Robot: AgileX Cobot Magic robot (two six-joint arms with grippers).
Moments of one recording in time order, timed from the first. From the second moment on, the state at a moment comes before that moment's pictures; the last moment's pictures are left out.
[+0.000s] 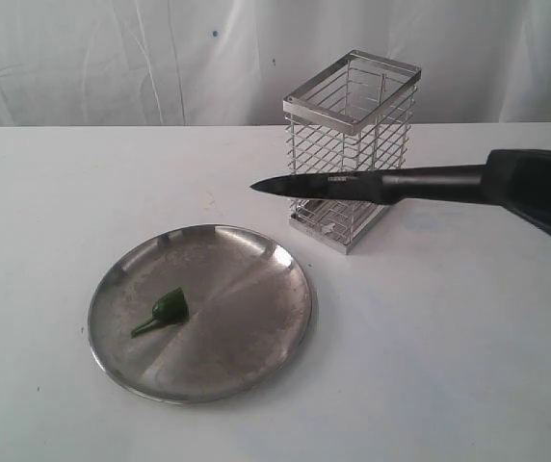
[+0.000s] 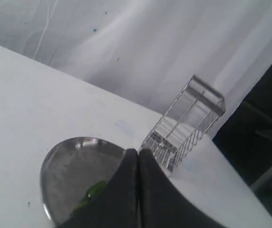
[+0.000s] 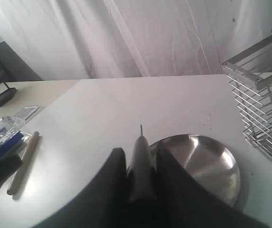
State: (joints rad) left arm -0.29 0.00 0.02 -0.33 0.02 -0.29; right arm 0.40 0.53 -0.59 0.91 0.47 -0.53
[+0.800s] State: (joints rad) left arm -0.63 0.88 -0.23 0.06 -0.33 -0.43; right arm 0.40 0.73 -0.59 1.53 0.51 -1.17
